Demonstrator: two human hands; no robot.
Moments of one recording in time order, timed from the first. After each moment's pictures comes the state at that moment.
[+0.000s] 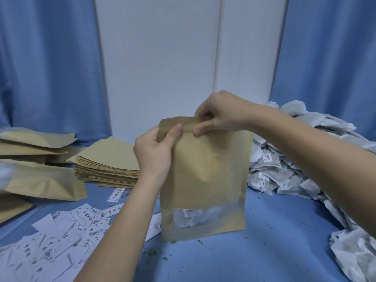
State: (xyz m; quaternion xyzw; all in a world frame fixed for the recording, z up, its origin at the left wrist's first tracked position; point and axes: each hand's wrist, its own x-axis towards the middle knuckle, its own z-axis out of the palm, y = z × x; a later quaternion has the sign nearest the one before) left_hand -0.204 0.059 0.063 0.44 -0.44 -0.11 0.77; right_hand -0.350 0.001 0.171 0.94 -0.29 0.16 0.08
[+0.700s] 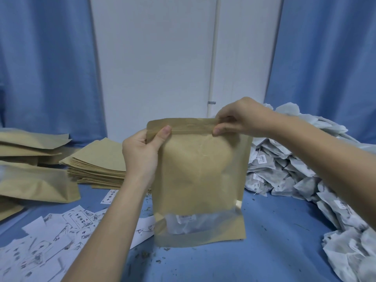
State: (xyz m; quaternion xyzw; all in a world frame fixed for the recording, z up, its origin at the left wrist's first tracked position) left_hand -0.194 0.057 0.061 0.40 -0.43 -0.16 0.79; right_hand -0.399 -0.015 0.159 0.93 -0.29 0.22 0.09
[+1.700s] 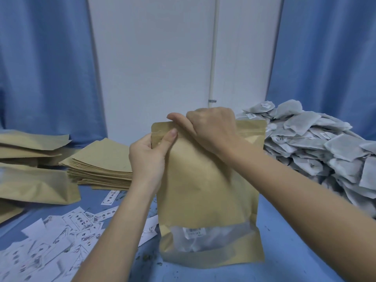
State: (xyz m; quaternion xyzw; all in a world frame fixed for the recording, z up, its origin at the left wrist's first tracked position) left_hand -0.209 0.057 0.057 0.42 -0.42 -0.19 0.78; right_hand -0.323 0.000 0.114 0.76 -0.28 0.48 0.33
